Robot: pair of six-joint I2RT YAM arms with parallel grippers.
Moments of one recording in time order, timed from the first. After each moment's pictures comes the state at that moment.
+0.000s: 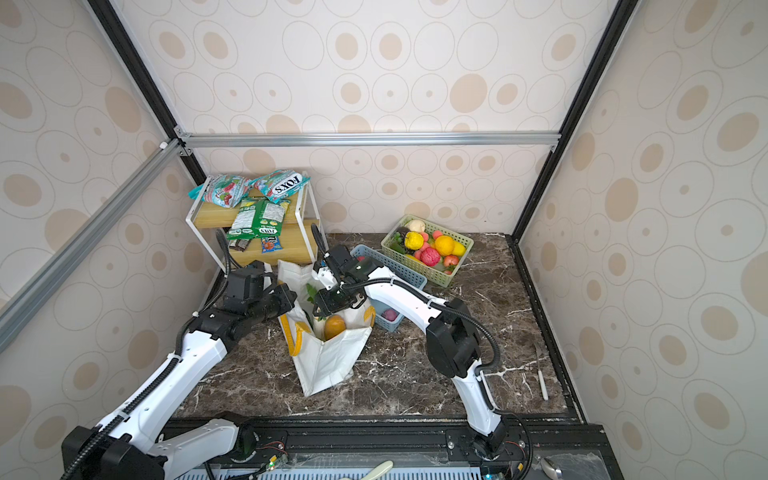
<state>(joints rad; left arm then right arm) -0.26 1.10 0.91 -0.49 0.06 -0.68 0.83 2.13 1.96 -0.86 -0.40 0.28</state>
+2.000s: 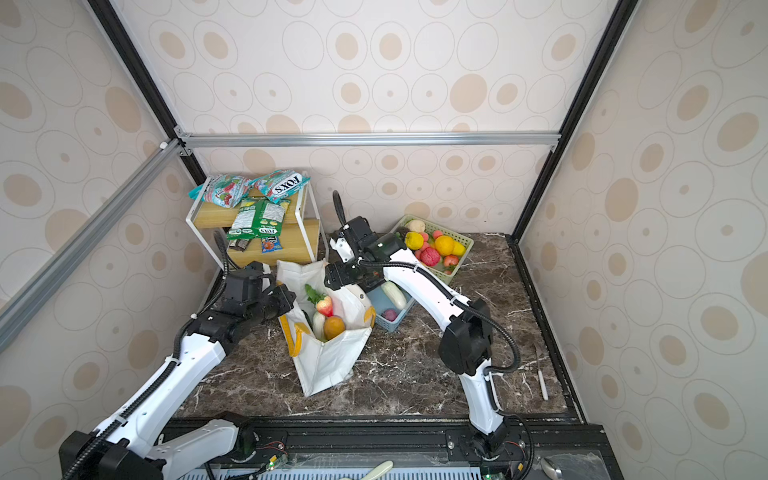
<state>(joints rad) -0.26 1.07 0.90 -0.49 0.06 -0.68 0.71 2.07 2.12 -0.98 -0.29 0.27</state>
